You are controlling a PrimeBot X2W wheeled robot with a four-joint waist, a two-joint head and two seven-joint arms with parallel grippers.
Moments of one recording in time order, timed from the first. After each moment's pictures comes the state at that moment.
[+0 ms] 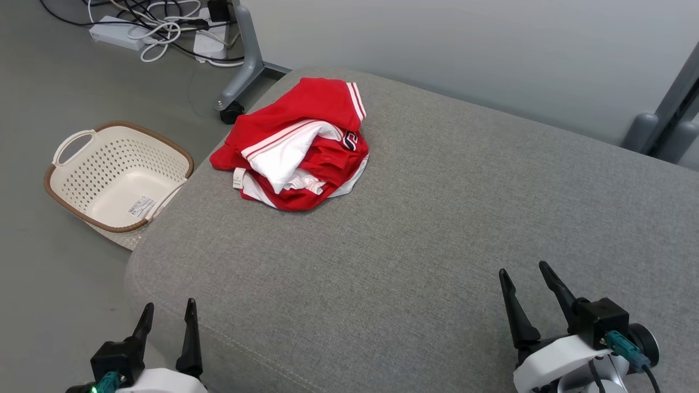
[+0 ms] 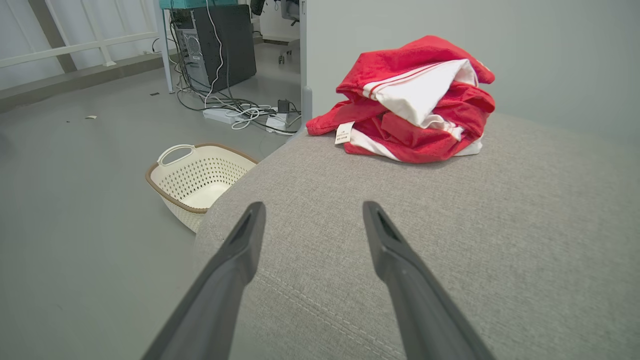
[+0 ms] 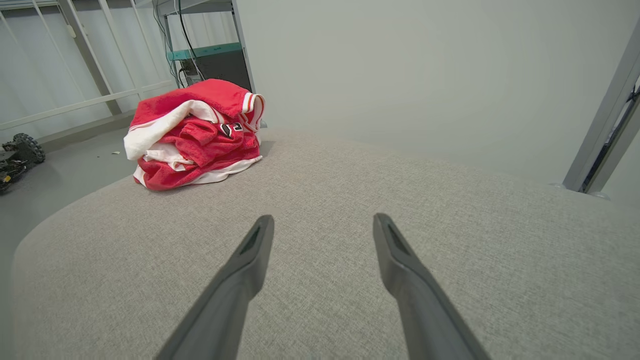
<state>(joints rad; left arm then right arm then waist) -0.03 0.05 0.04 0.42 -0.15 -0.02 -0.26 -0.12 -0.05 0.13 0.38 0.13 0.13 -0.26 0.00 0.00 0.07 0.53</state>
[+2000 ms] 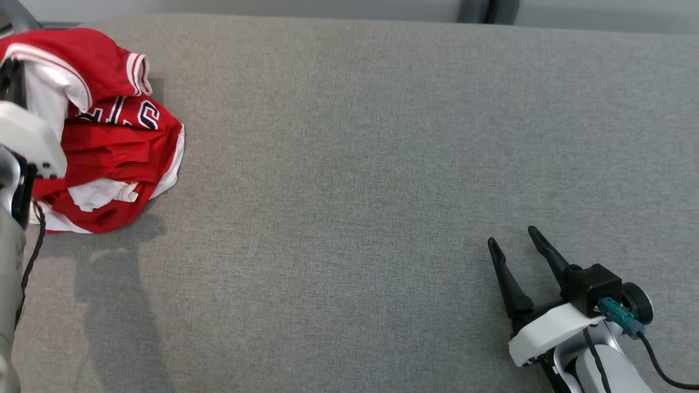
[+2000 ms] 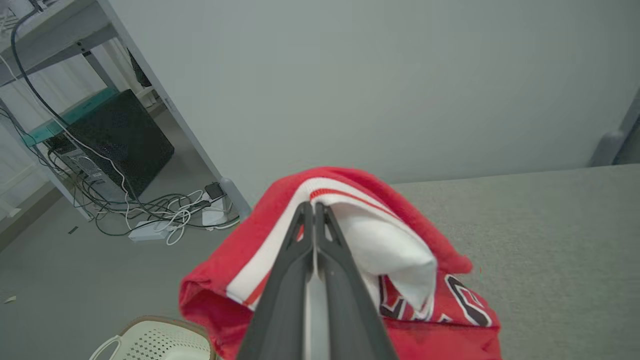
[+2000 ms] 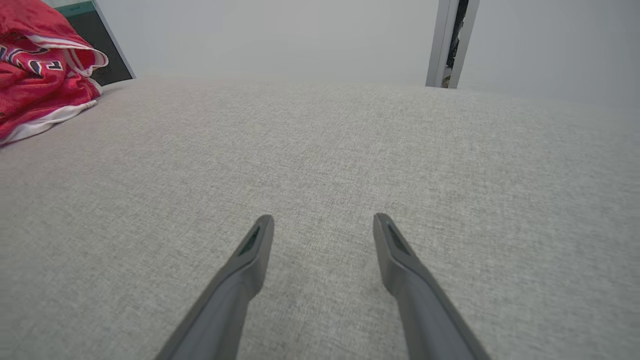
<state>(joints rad) -1.03 0.38 -0.19 1.17 -0.21 -0.10 -0.24 -0.24 -0.11 0.23 0.40 0.16 0.13 -0.26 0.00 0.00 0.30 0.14</state>
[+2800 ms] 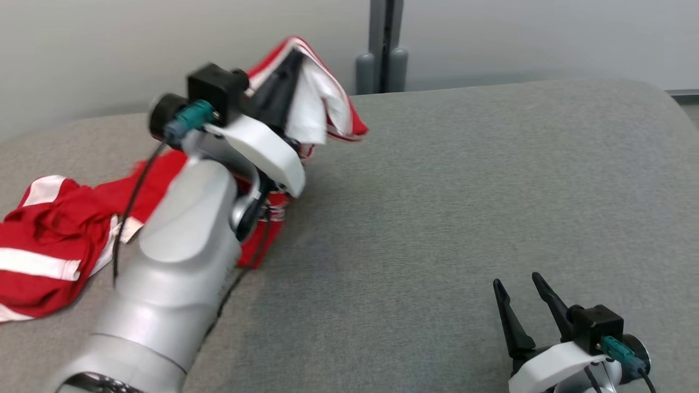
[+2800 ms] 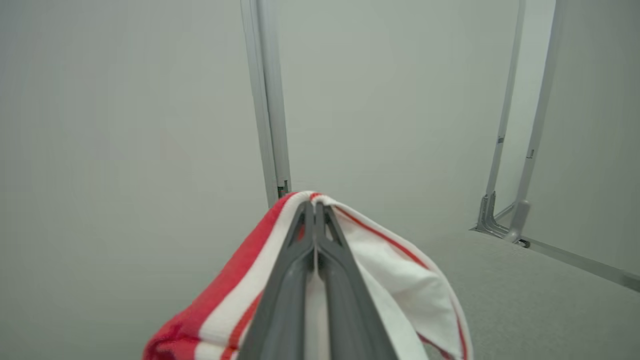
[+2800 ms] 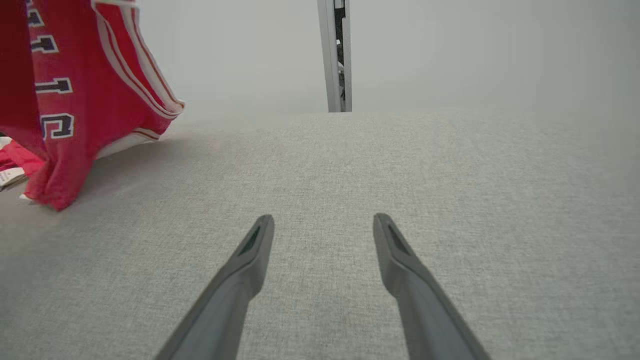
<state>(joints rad) -0.92 0.06 -0.47 0.82 -0.41 -0.13 -0.26 -0.13 -0.05 0.18 0.42 0.19 0.13 -0.26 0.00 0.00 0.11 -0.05</state>
